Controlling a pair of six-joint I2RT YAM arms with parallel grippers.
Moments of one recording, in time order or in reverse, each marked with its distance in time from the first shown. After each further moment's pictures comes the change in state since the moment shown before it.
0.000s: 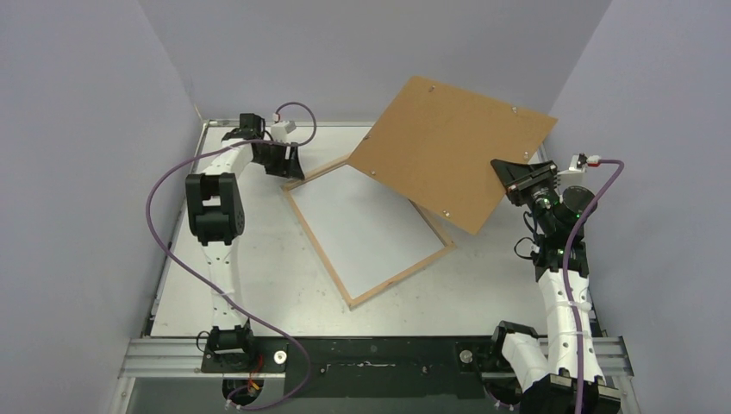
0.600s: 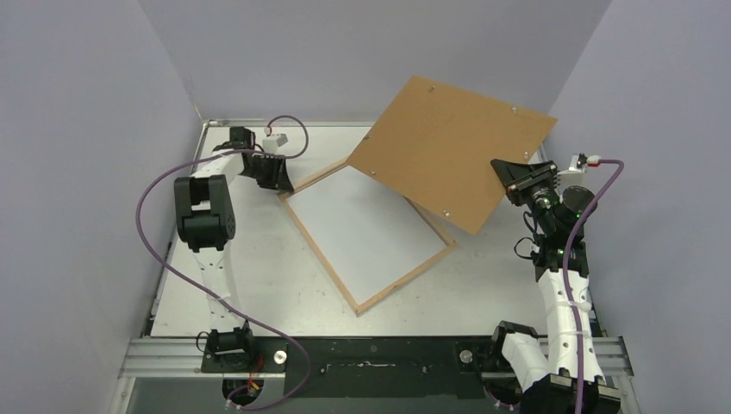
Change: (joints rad) left arm 0.045 -0.095 -0.216 0.057 0.029 0.046; right arm 0.000 0.000 0.000 0.000 0.000 0.003
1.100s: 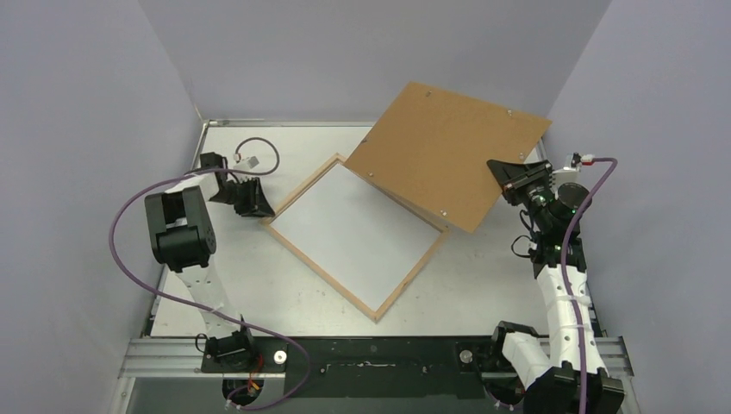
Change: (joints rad) left arm 0.144 -0.230 -0.375 0.021 0.021 -0.095; right arm 0.024 0.035 0.000 -0.004 0.014 0.009
